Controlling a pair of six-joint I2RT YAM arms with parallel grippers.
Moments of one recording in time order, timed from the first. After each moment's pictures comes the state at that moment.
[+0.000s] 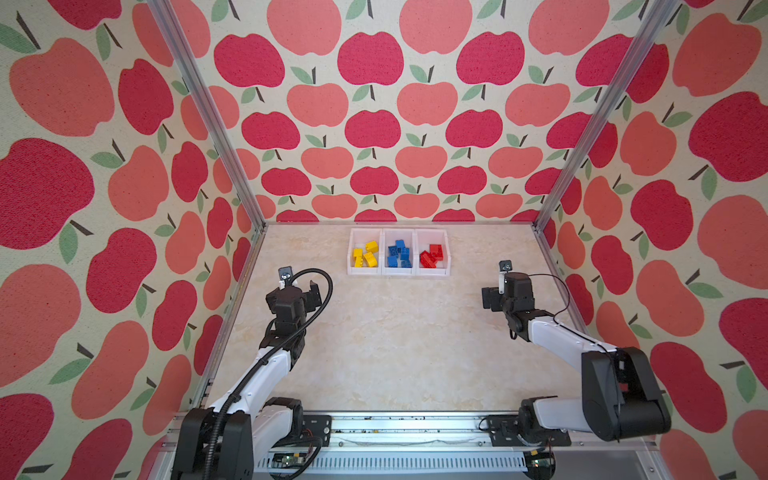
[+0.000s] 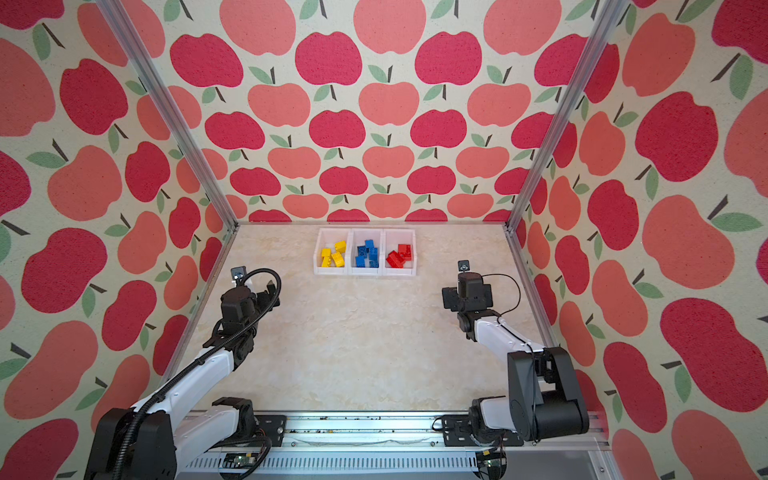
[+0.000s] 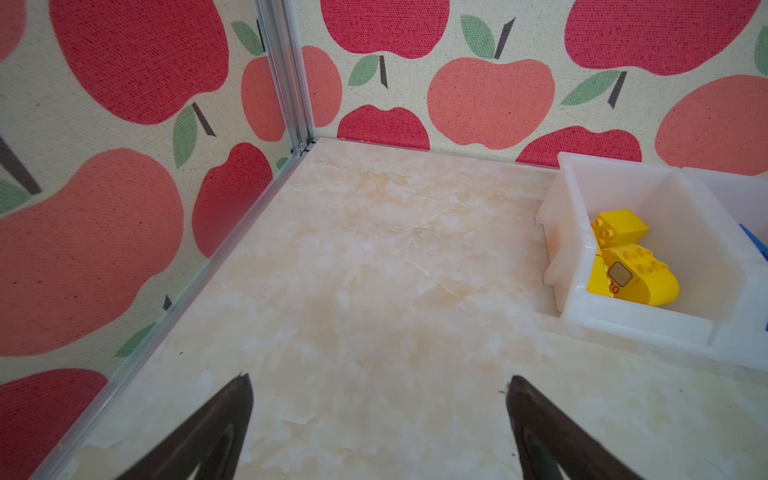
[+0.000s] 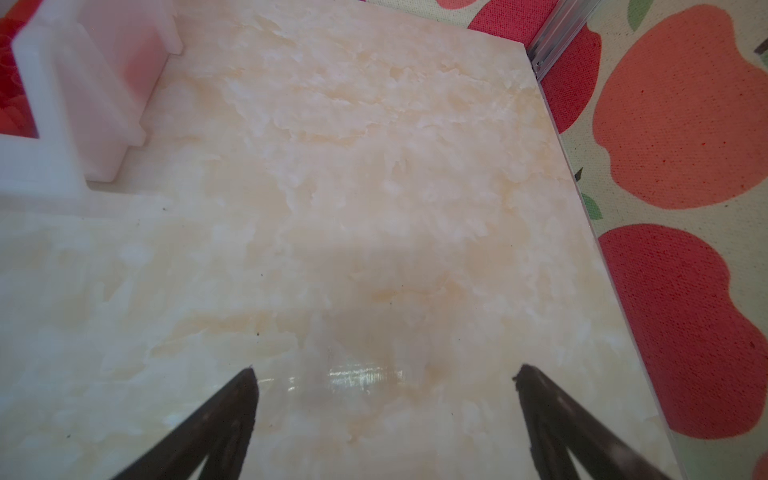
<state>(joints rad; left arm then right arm) -0.09 1.07 0.40 0.30 -0.34 -0.09 0.21 1.39 0.57 0.17 0.28 -0.11</state>
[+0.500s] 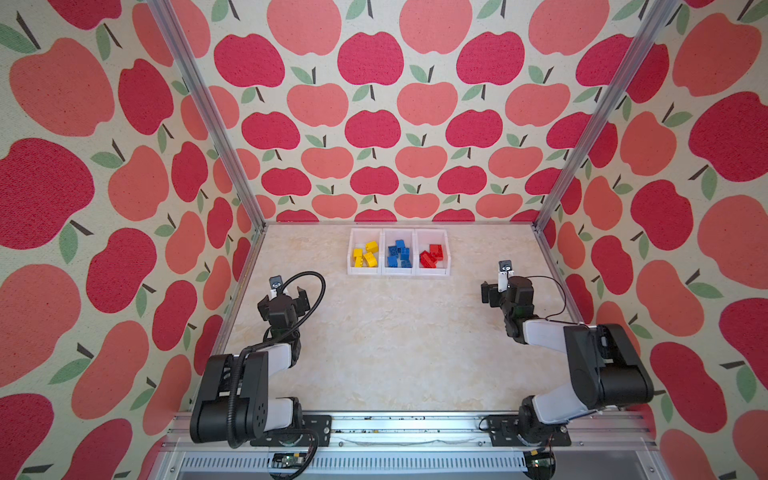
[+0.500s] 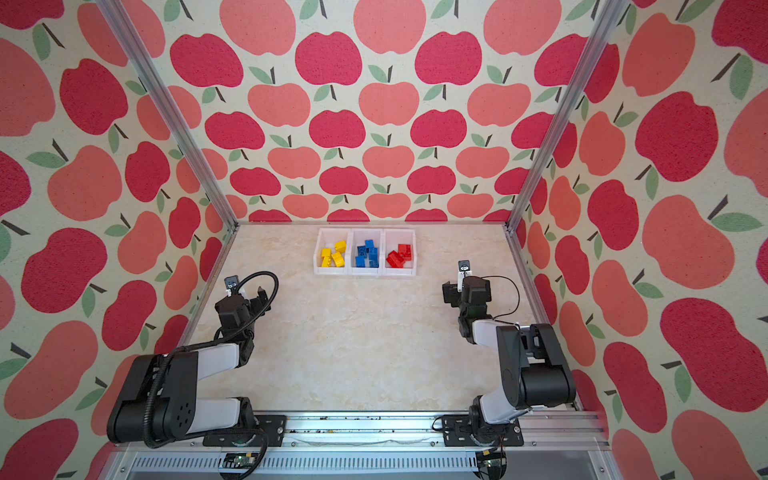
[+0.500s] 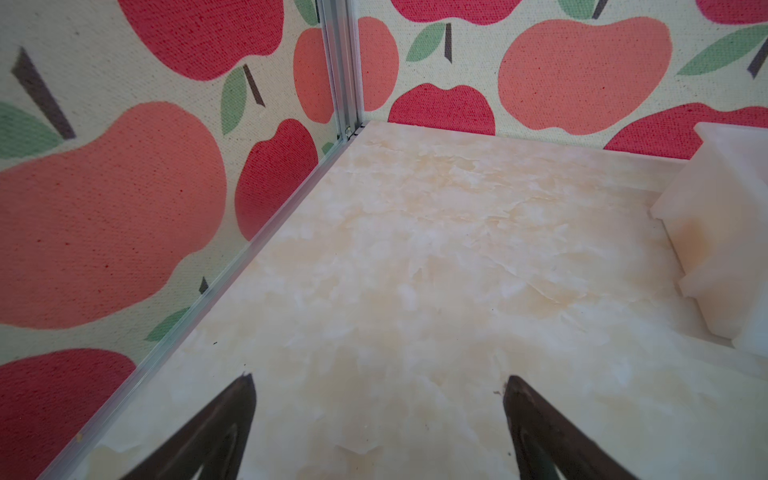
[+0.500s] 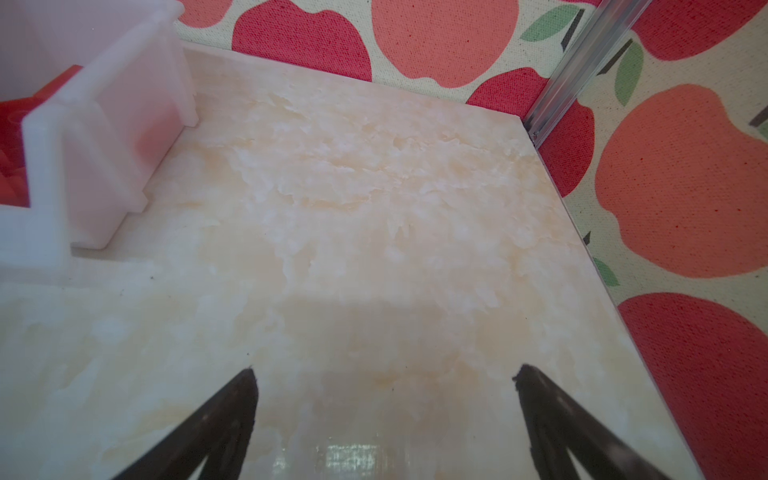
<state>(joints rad) 0.05 1.41 0.28 0.78 -0.29 -0.03 0.15 1.52 0.49 0.59 0.19 -0.16</state>
